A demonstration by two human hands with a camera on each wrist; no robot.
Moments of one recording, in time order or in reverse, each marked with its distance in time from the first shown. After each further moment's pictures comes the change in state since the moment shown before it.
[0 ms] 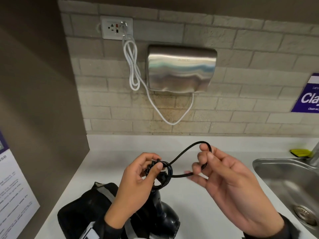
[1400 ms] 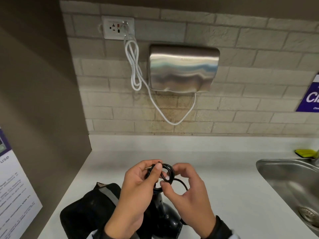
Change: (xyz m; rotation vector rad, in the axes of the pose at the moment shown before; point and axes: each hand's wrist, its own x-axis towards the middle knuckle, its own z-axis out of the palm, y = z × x) left_hand -0.011 0.013 0.012 -0.283 0.124 -0.268; right_hand 0.022 0.101 -0.026 -1.033 0.158 -0.408
